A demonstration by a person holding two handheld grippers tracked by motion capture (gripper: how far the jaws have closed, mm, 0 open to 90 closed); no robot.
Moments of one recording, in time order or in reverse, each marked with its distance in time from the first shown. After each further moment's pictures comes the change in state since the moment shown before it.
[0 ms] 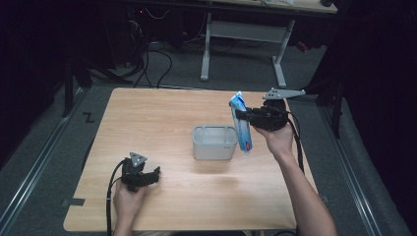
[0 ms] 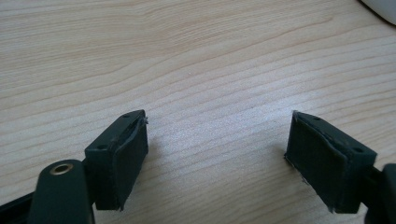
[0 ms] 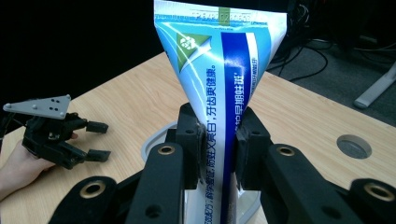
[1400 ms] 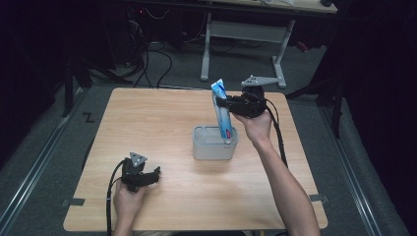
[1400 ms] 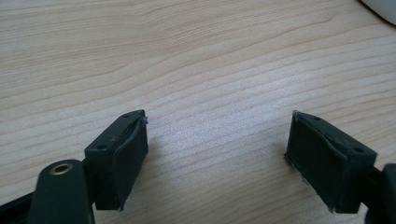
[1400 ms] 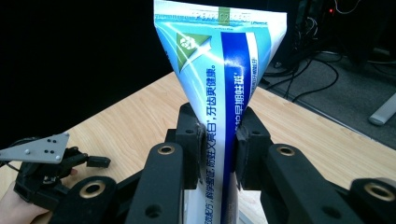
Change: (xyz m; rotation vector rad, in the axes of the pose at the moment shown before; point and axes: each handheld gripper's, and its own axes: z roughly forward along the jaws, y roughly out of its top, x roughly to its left) left arm 0.000 0.000 0.000 0.002 -0.001 0.001; right arm 0.009 0.035 0.050 -0.042 0.024 0.004
